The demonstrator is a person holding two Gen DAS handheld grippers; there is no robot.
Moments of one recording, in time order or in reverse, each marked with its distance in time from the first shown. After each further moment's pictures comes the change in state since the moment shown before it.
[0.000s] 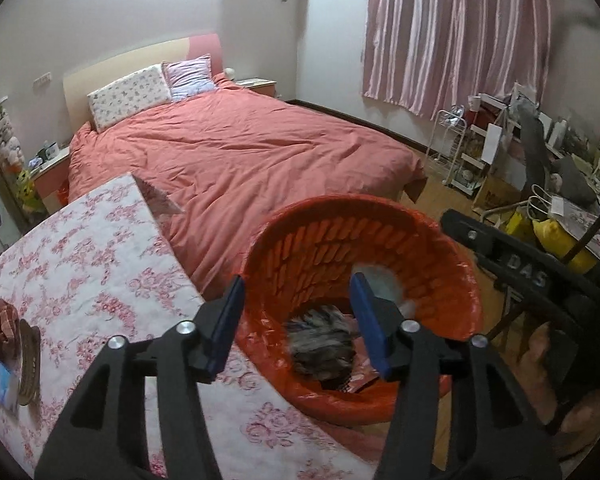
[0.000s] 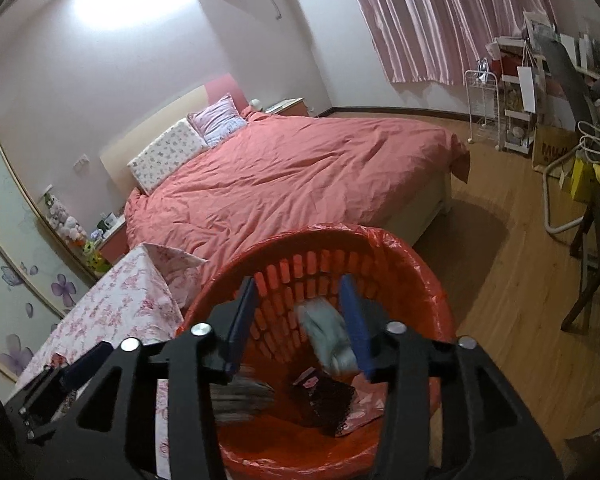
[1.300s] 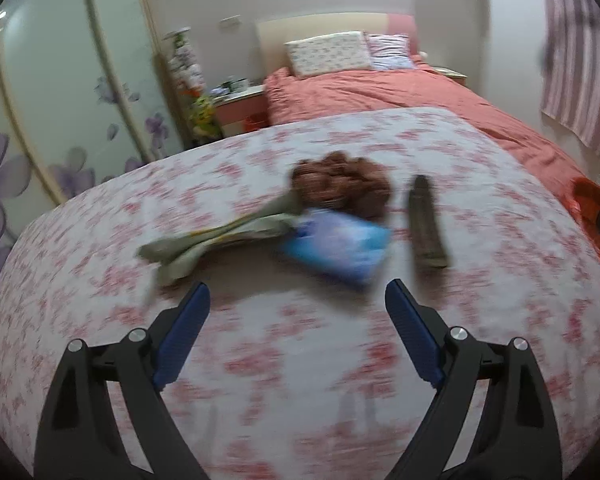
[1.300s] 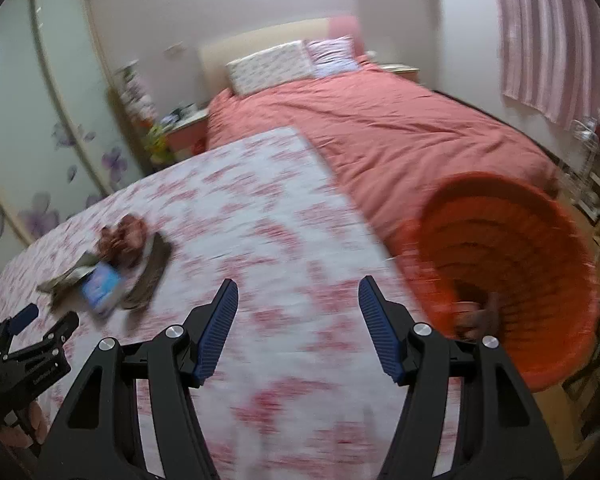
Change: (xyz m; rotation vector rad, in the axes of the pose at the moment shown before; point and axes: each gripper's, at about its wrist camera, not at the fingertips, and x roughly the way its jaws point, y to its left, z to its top) left arm -0.142 0.275 -0.150 -0.309 0.077 0.576; right arm -0.007 0.193 -0.093 -0.389 0.211 0.191
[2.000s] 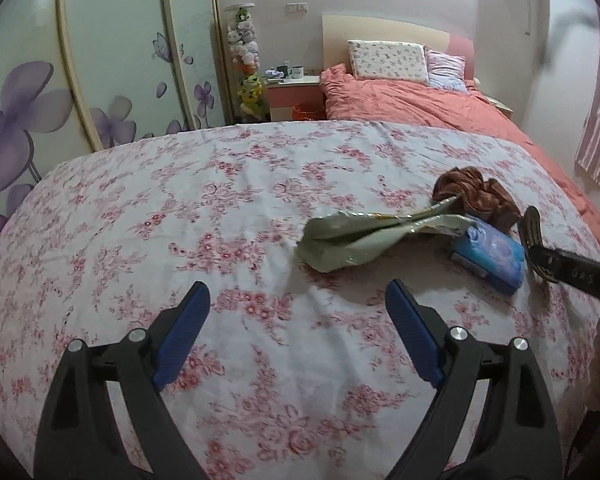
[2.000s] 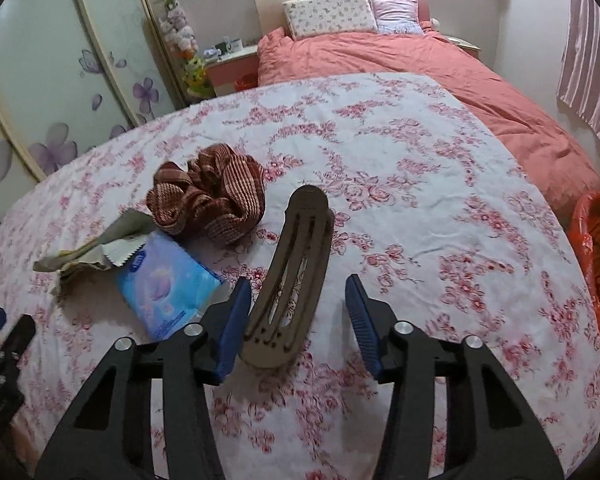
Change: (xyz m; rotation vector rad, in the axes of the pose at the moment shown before) left arm 0.011 0.121 -0.017 -0.190 0.018 0.036; right arm 0.097 0.140 -0.003 -0.134 0.193 0.042
